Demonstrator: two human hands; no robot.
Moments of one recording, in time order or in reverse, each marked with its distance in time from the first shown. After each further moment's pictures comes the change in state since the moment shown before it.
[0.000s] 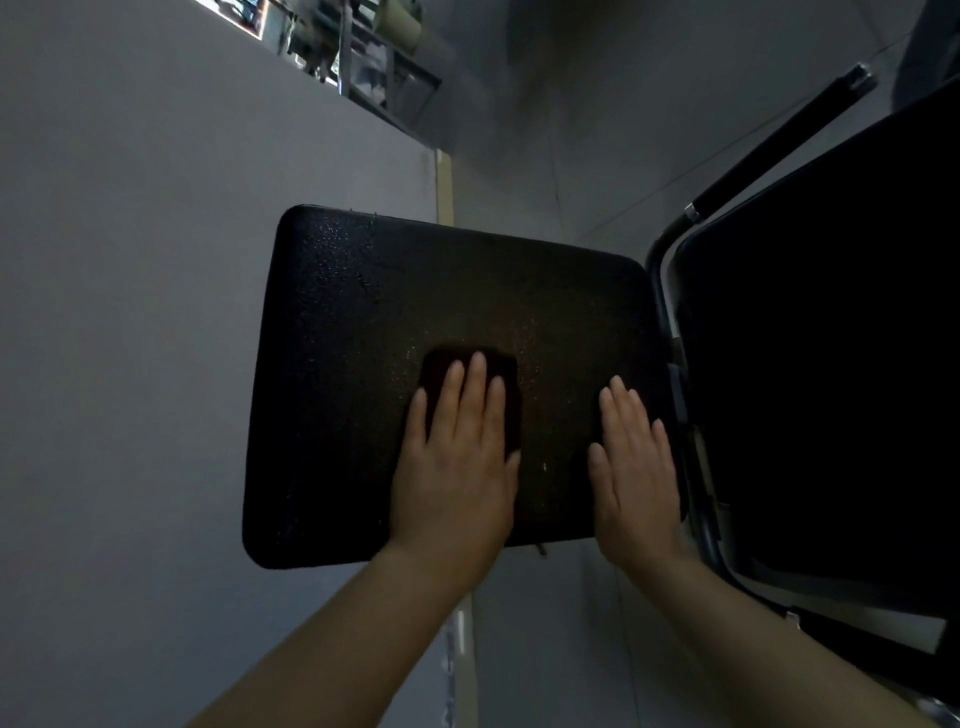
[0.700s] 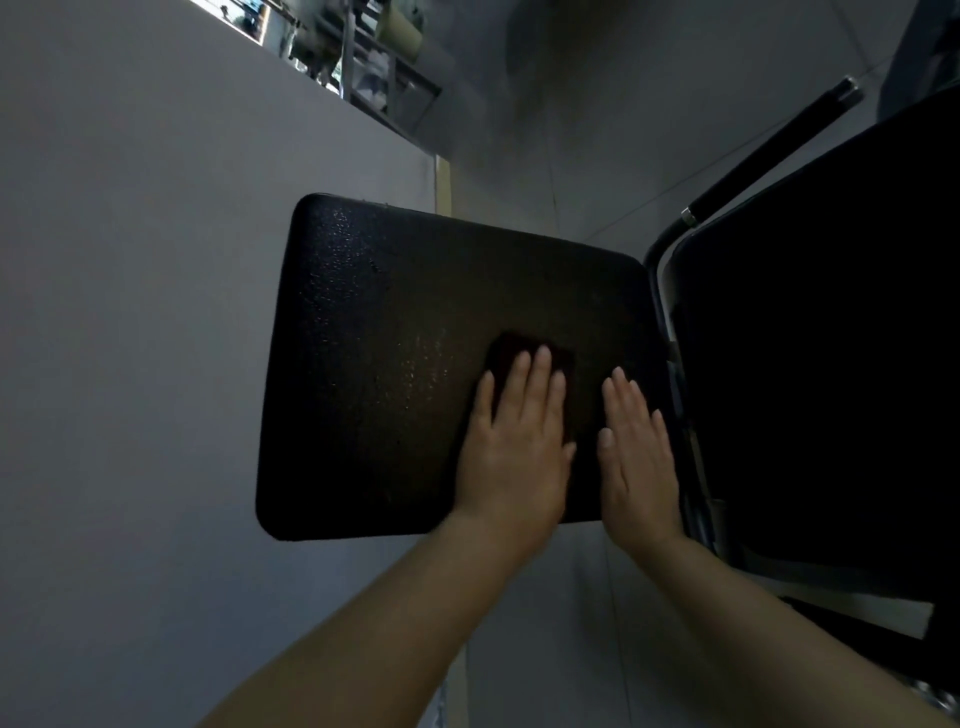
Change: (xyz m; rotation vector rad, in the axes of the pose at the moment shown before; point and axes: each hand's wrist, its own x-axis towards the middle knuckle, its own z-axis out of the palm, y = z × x) left_hand 0.013 0.037 0.016 -0.004 0.049 0.111; right_hand -0.001 0.003 -0.002 0.117 0.005 -0.003
